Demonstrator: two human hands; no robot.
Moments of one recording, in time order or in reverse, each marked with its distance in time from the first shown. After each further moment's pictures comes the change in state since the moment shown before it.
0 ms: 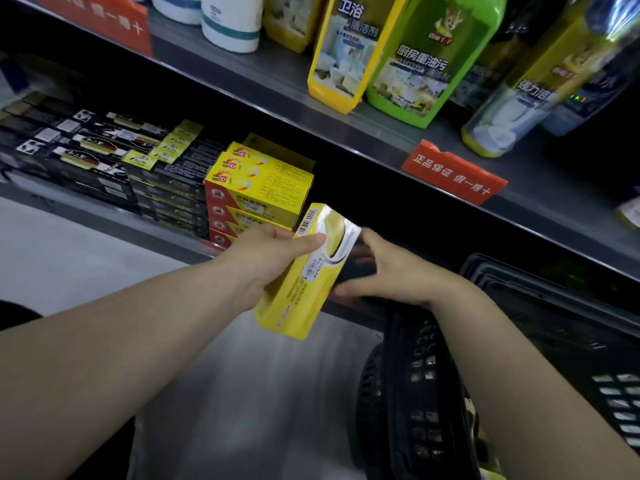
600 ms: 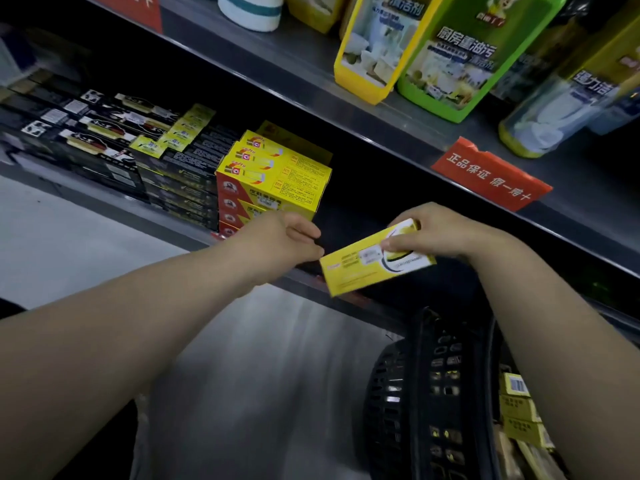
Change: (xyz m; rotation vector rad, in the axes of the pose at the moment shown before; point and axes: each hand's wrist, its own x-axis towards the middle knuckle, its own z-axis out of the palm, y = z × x) left_hand 0.017 0.006 -0.021 0.370 -0.128 0.163; right_hand 0.042 0.002 -0.056 -0.282 0.123 0.140
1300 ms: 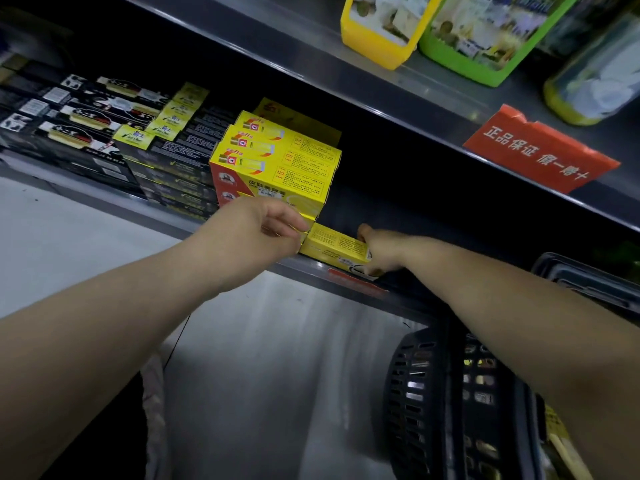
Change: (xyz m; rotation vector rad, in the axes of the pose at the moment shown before) left_hand 0.008 -0.016 -0.025 0.122 0.030 0.101; right_hand 0.112 0.042 0.101 -0.490 -0.248 0.046
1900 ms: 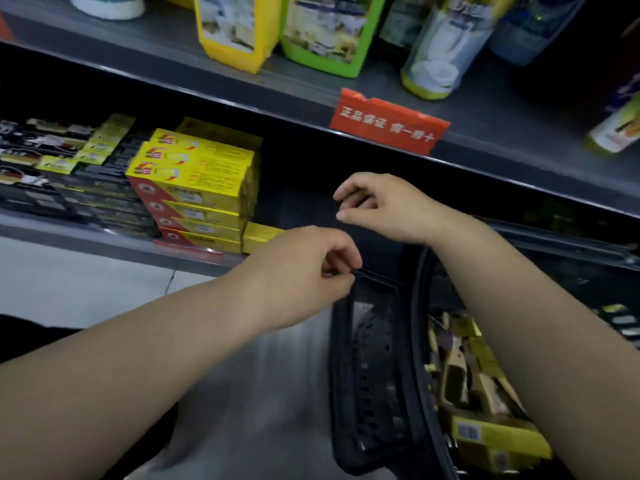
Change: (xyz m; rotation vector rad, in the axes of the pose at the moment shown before) left_hand -0.042 0.083 0.117 0.324 -0.194 0.394; right_hand -0.183 0.044 -0.044 0.688 0.461 -0.231
